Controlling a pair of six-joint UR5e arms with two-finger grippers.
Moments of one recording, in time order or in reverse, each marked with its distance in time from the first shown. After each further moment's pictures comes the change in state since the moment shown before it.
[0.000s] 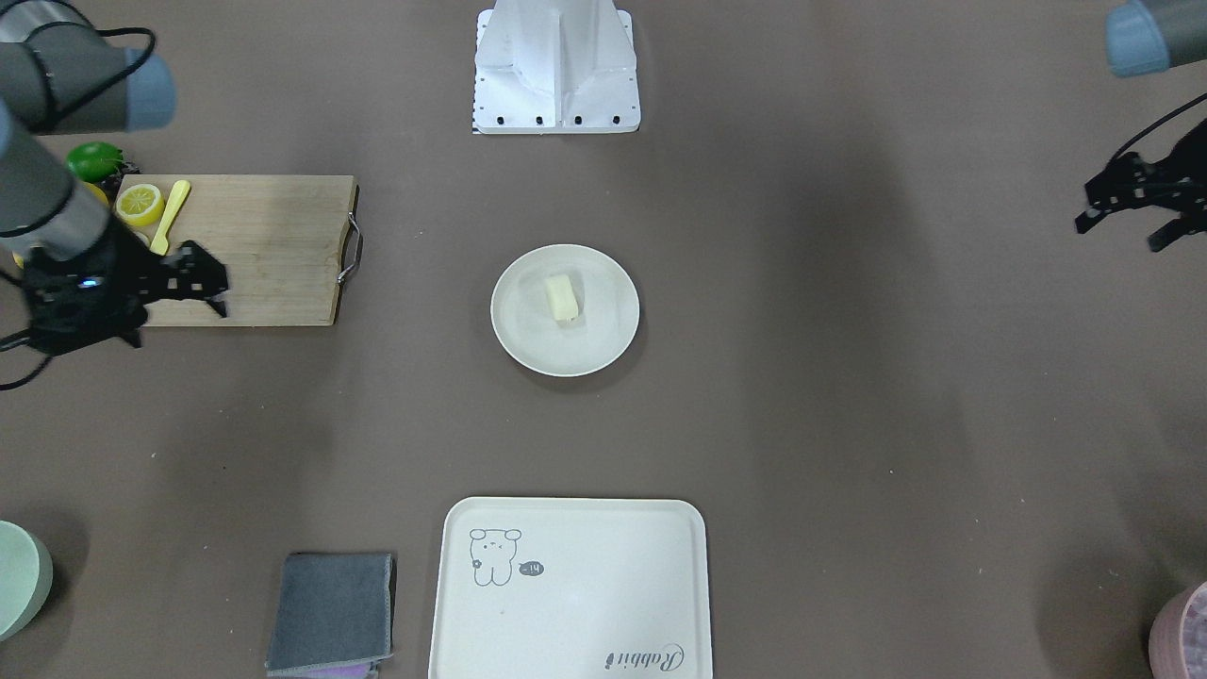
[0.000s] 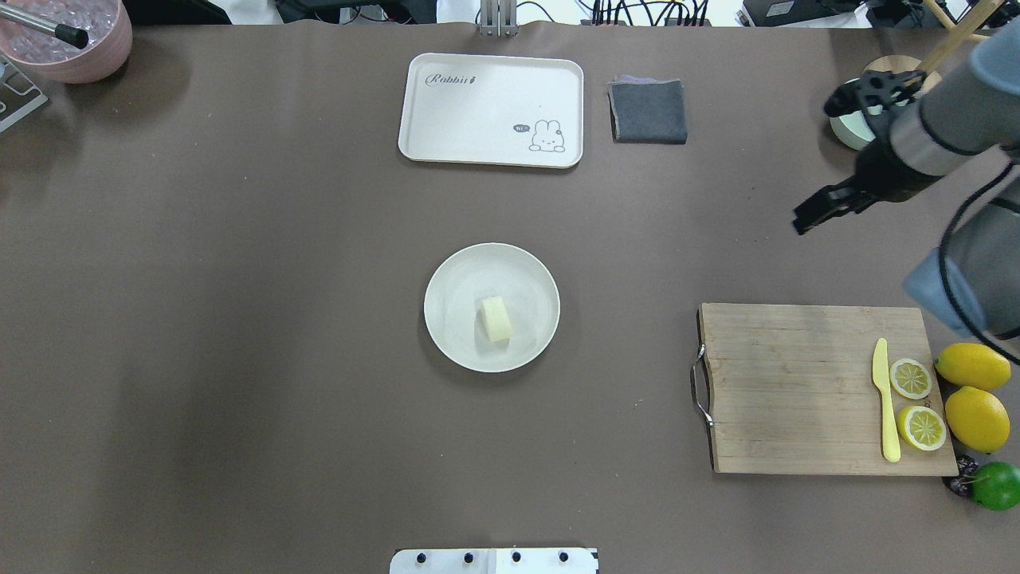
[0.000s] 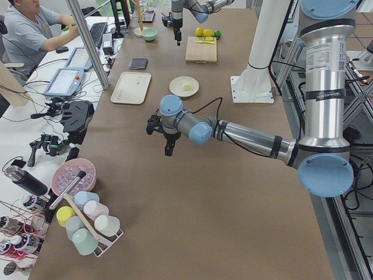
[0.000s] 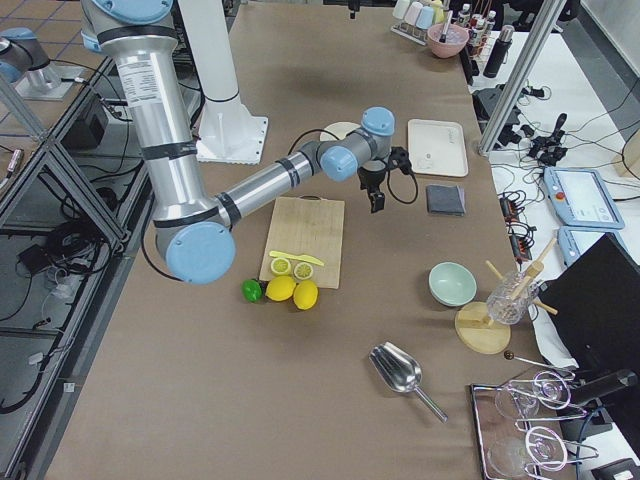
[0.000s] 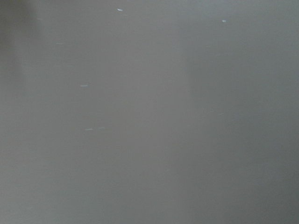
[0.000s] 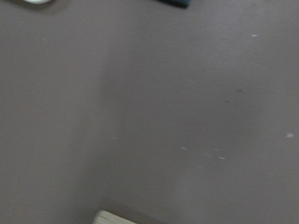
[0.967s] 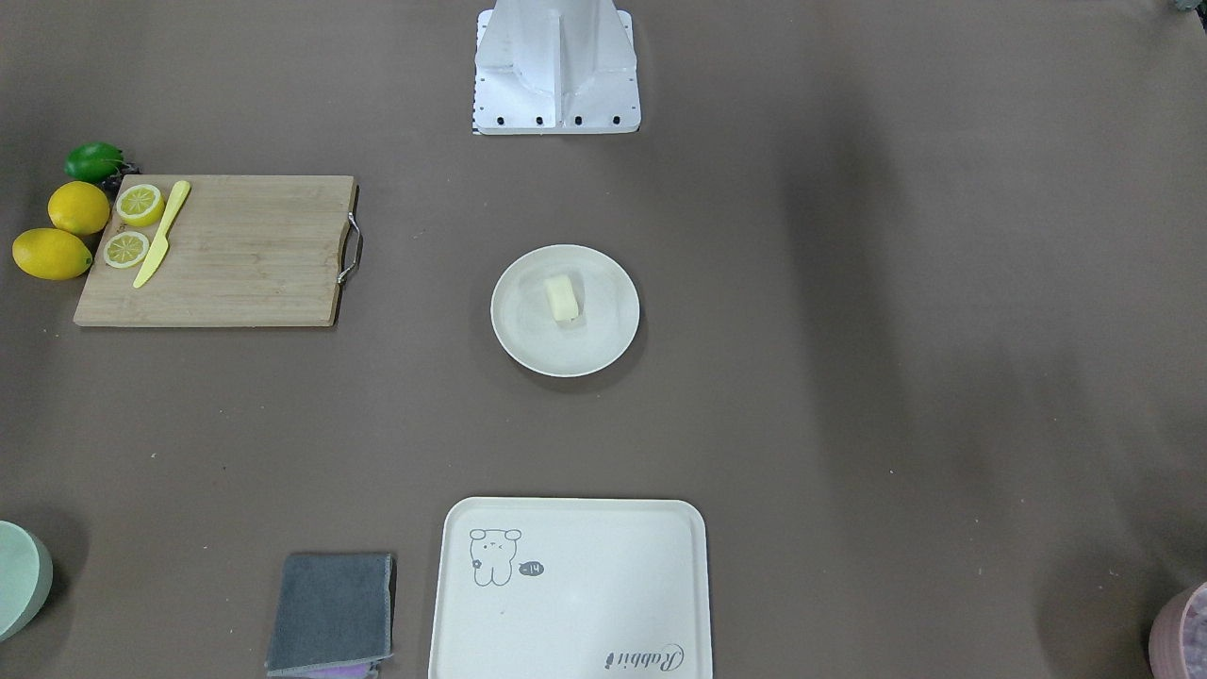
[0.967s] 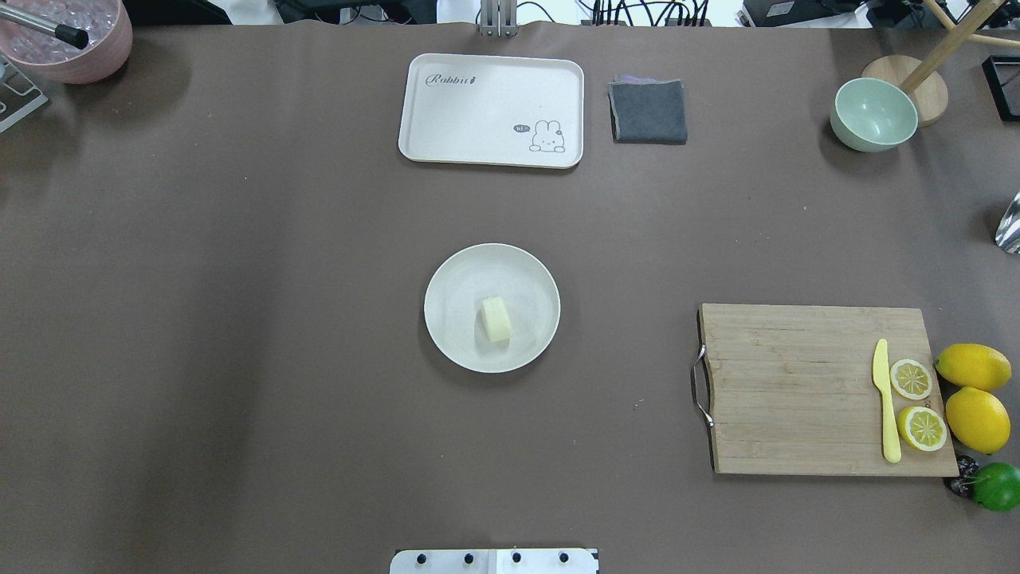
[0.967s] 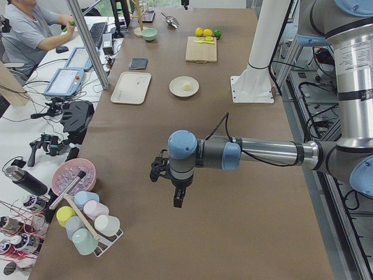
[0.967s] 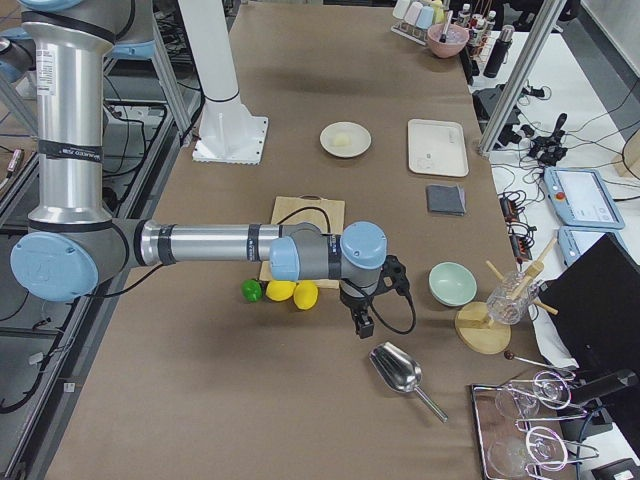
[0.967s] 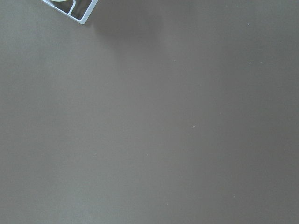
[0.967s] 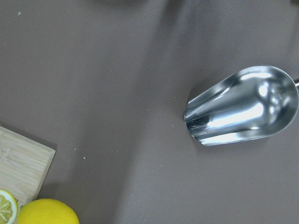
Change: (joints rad) left arm -0.196 0.083 0.027 0.172 0.102 0.230; right arm 0.458 -0.220 -0.140 -0.087 0.121 -0.568
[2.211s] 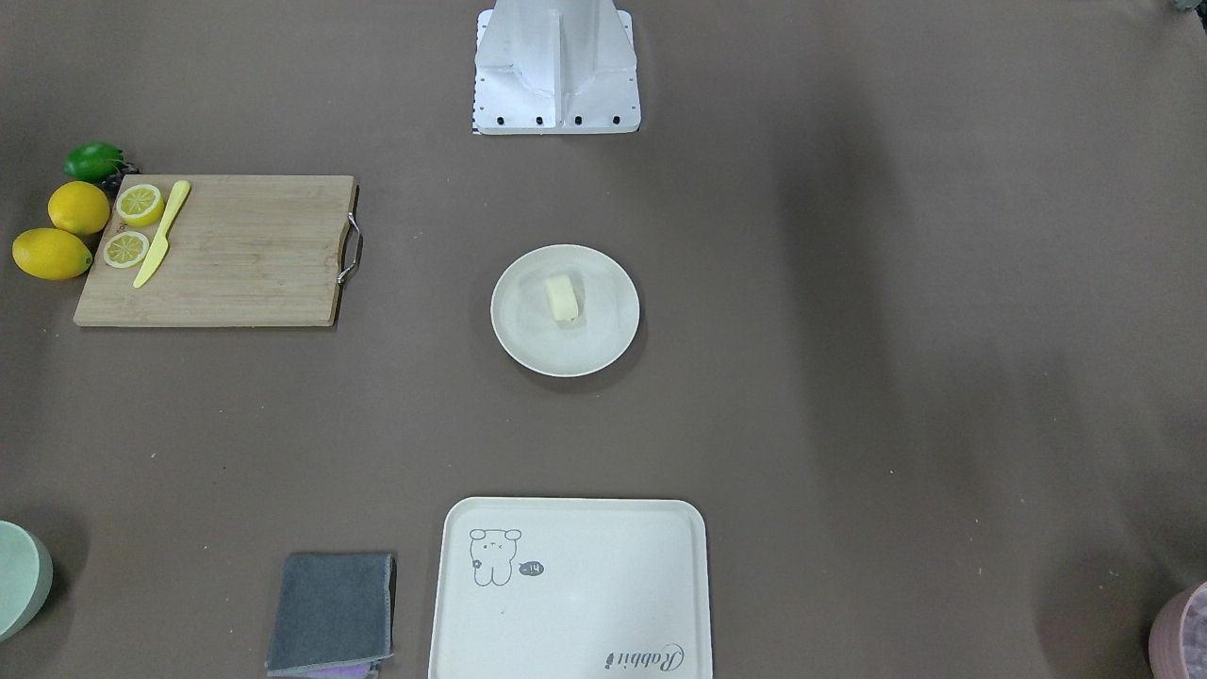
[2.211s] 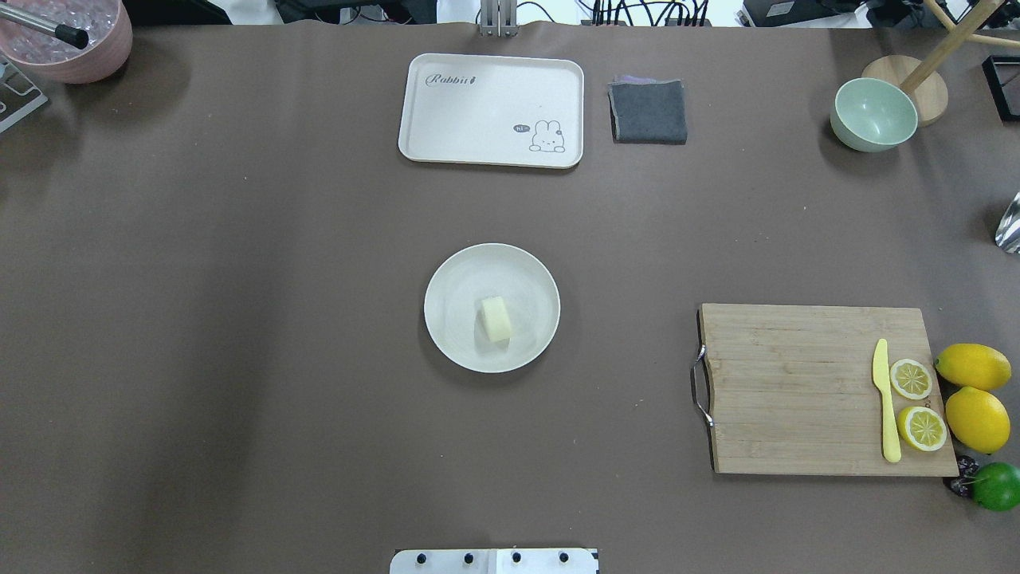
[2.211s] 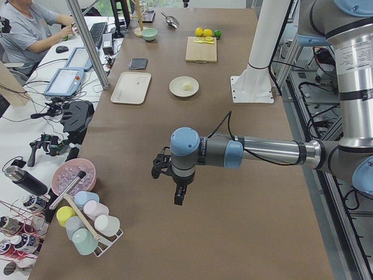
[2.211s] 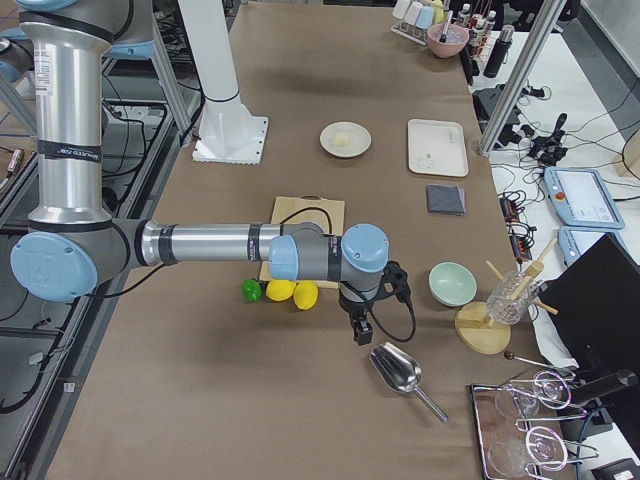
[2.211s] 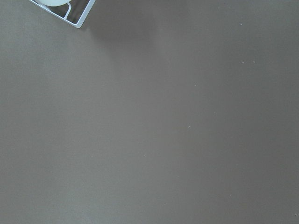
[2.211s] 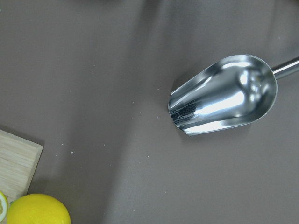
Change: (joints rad) left arm 0.006 0.012 -0.027 -0.013 0.000 0.003; right arm 0.018 0.007 0.003 -0.033 -0.024 -0.007
